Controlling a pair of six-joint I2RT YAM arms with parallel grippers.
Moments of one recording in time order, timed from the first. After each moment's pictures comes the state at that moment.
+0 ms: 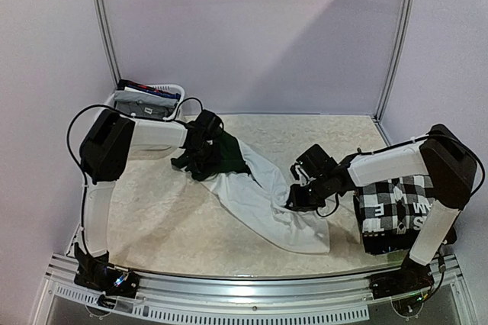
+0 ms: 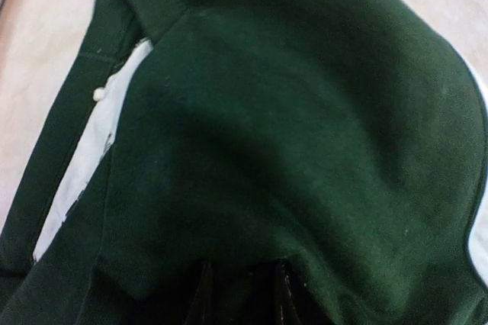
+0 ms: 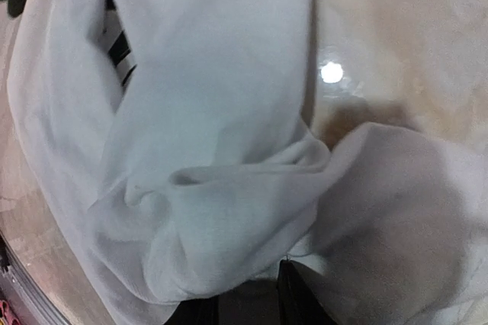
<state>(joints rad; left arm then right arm) -0.56 2.21 1.55 -0.38 -0.24 -0.49 0.77 1.77 0.94 -0.25 -0.14 0.64</state>
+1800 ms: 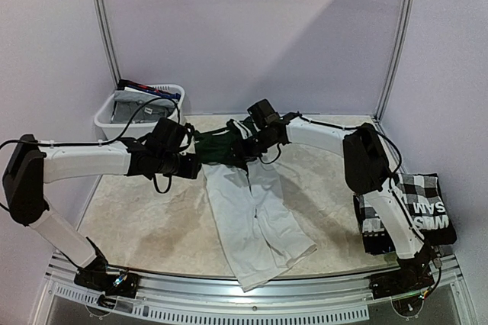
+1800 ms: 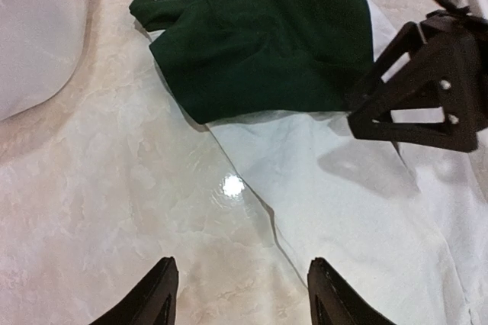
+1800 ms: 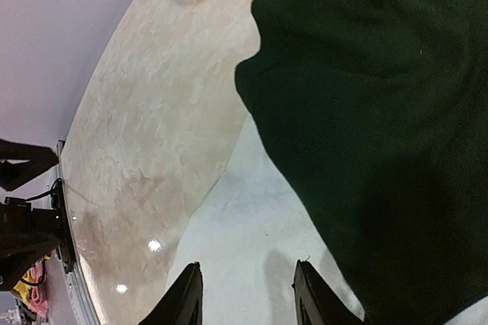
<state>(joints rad) -0.66 1.53 0.94 -0.25 -0.25 -0.34 0.71 2.54 2.21 -0.52 -0.58 0.32</state>
